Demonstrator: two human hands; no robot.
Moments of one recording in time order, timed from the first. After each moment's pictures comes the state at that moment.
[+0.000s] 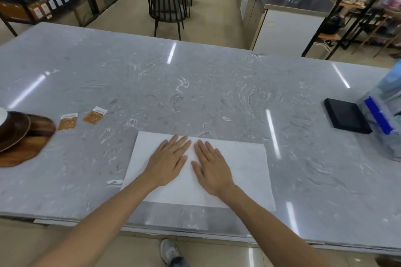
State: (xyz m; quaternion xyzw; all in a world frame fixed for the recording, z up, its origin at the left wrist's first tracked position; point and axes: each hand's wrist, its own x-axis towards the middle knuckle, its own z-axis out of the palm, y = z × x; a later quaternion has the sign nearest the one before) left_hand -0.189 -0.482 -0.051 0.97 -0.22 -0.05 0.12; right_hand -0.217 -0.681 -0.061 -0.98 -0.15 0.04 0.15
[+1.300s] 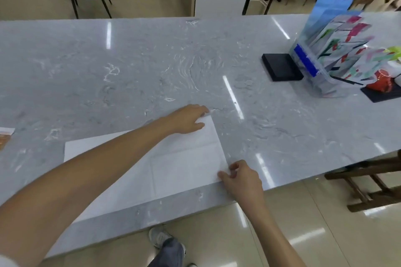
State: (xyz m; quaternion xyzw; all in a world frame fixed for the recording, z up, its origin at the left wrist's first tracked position) left_hand -0.101 -0.695 0.002 0.86 -0.43 -0.21 0.16; right_hand -0.343 -0.811 -0.014 -0.86 0.39 0.09 0.32
